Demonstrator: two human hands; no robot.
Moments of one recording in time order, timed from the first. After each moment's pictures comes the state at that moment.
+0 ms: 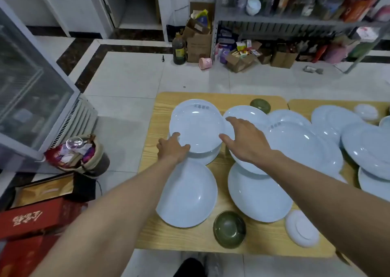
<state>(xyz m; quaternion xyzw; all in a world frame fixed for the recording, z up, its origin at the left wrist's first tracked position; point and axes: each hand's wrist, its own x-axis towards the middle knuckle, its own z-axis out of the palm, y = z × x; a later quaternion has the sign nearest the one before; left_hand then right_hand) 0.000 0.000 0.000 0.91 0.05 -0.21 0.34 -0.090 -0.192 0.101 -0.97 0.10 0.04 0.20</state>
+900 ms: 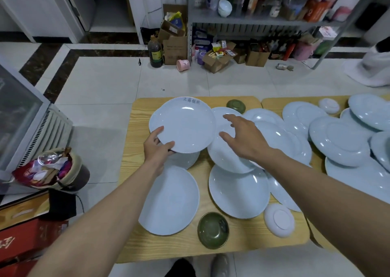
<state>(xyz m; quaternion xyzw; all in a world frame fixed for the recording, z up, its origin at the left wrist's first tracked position) -0.001 -0.025 0.014 0.65 0.13 -0.17 0.73 -0.106 -0.245 0.112 -0.96 0.14 0.00 0.25</state>
